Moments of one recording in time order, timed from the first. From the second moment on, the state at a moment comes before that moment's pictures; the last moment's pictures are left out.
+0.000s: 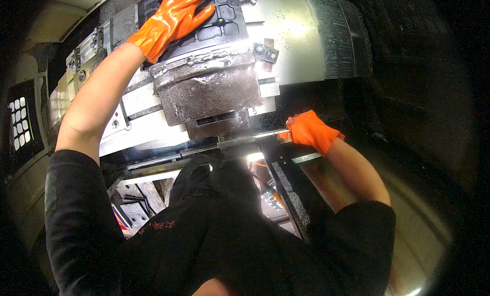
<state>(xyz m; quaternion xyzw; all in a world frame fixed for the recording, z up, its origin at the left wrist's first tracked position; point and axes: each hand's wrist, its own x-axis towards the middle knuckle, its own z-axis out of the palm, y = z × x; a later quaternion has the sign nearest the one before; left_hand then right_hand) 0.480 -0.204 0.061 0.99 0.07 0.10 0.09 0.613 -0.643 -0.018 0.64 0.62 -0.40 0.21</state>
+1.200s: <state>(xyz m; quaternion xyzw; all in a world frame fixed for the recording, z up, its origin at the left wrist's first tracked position) 0.490 -0.218 0.048 0.97 0.06 0.24 0.06 0.612 -0.700 -0.112 0.70 0.42 -0.53 0.24</state>
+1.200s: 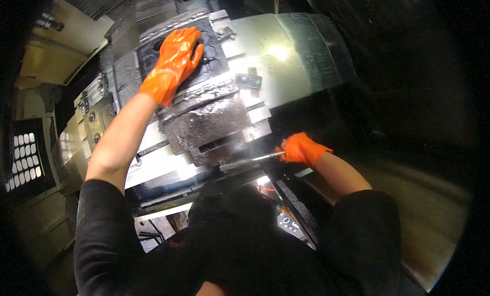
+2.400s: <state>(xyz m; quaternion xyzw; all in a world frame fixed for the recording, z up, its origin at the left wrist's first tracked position) 0.454 -0.523 -0.007 0.87 -0.05 -0.27 0.40 0.590 -0.661 -0.041 0.74 0.46 -0.47 0.16</state>
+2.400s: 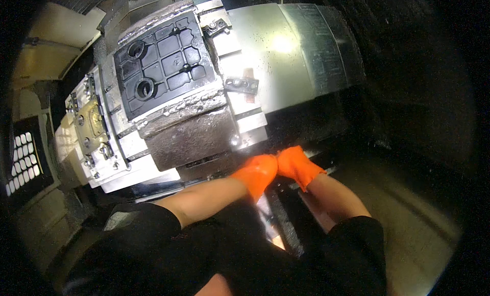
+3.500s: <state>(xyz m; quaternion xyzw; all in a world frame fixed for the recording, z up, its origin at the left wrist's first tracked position) 0.480 -0.568 -0.092 0.87 0.11 -0.29 0.39 0.614 -0.625 -0.027 0.75 0.50 -0.37 0.23</state>
